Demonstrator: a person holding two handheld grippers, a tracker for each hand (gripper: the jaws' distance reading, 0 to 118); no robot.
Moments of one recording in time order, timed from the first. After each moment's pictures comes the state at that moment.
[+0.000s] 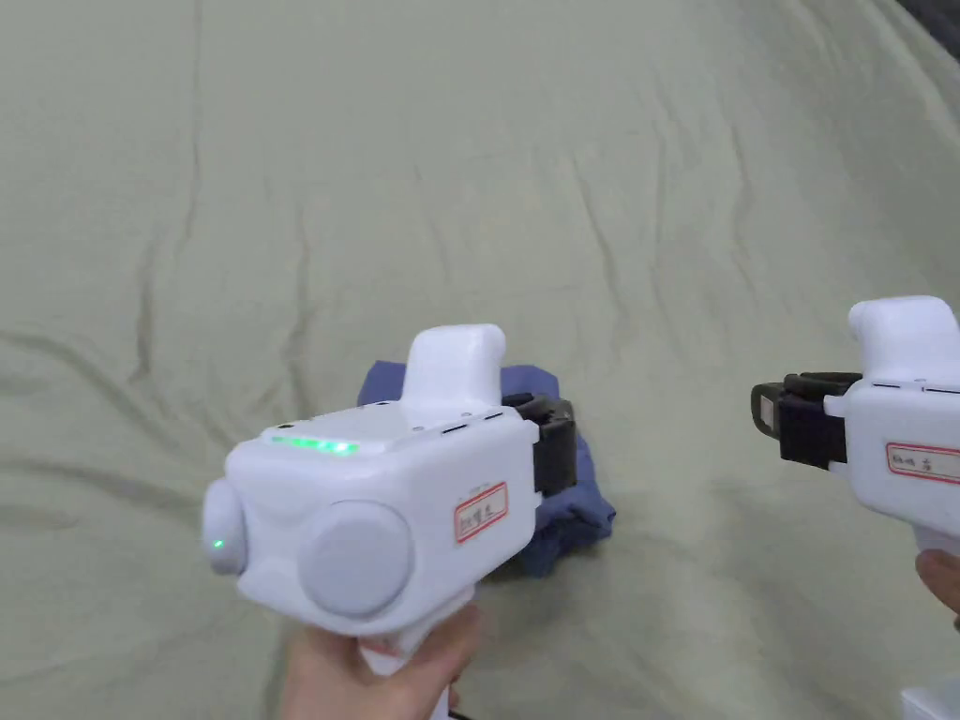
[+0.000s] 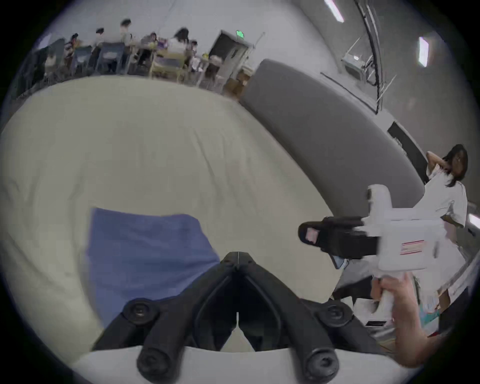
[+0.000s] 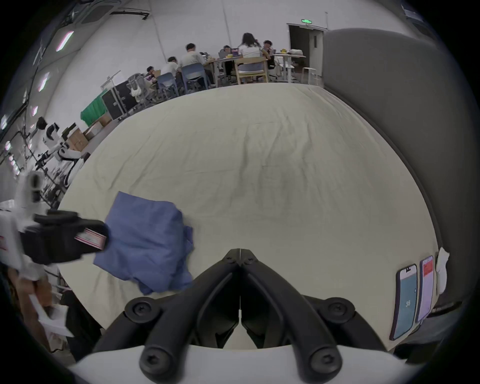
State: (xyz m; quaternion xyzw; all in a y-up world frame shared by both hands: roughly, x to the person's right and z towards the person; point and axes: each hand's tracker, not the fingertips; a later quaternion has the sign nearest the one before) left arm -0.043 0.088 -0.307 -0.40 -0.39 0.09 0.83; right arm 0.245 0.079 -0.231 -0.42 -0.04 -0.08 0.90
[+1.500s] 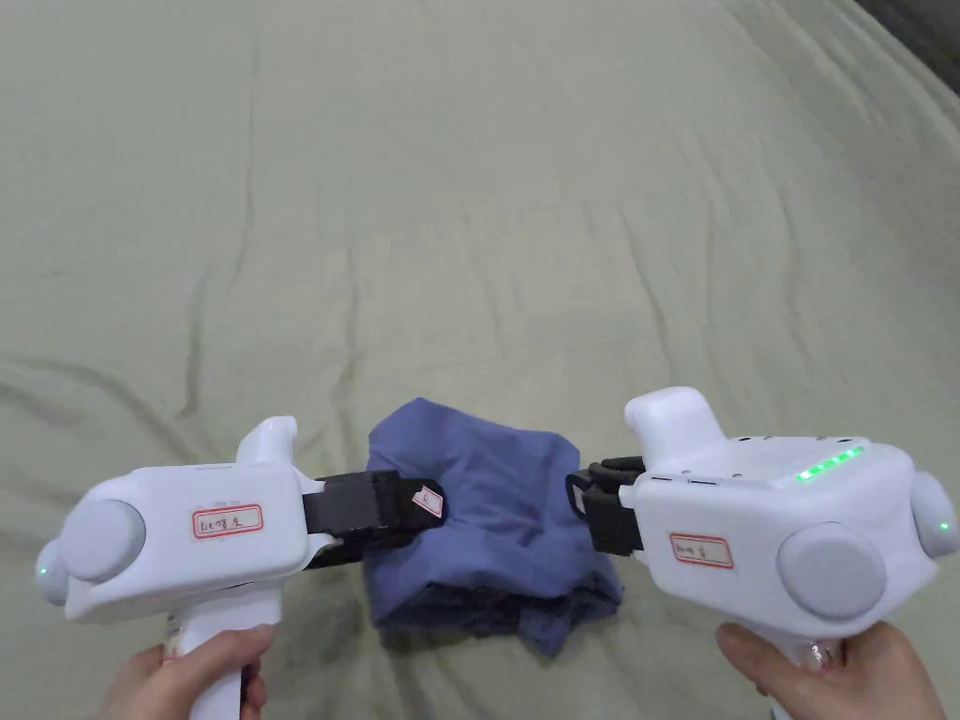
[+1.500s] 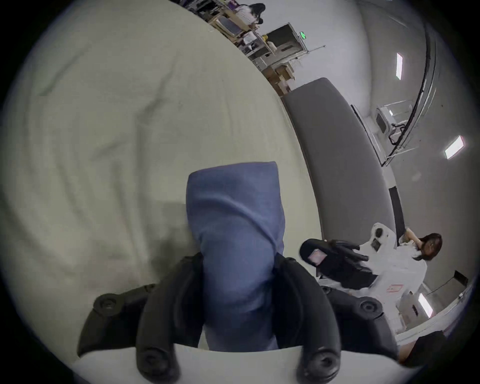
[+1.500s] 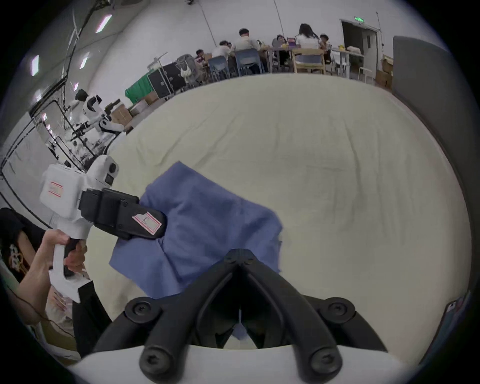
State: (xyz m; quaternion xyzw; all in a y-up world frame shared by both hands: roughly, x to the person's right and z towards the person) left arm -0.187 -0.008 -0.413 -0.53 -0.36 0.25 0.73; right arm 0.130 0.039 -0.298 -0.44 0.11 -0.07 0.89
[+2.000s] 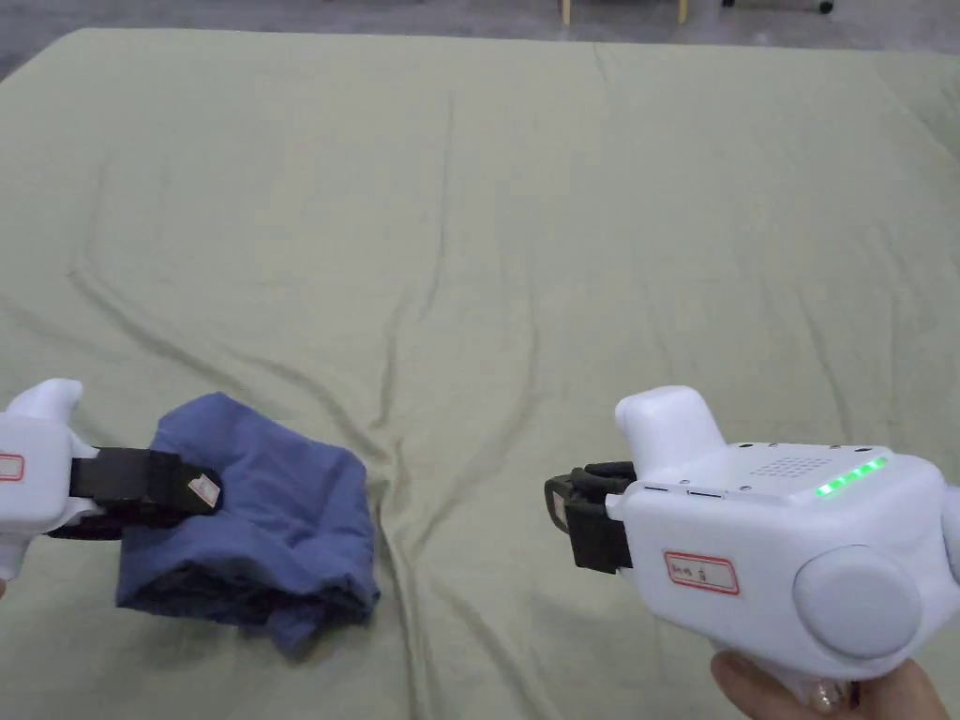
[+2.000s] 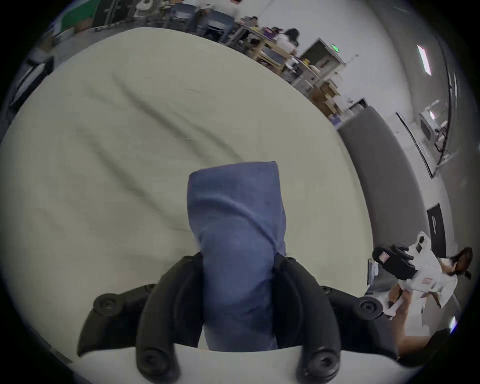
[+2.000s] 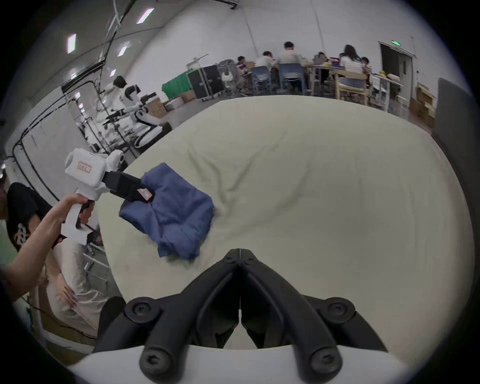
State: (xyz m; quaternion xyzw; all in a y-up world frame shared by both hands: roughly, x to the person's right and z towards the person) left arm -0.466 0.057 -0.441 -0.53 -0.18 0.17 0.81; right arm -0.027 0.086 -0.344 -0.40 0.22 -0.03 0.89
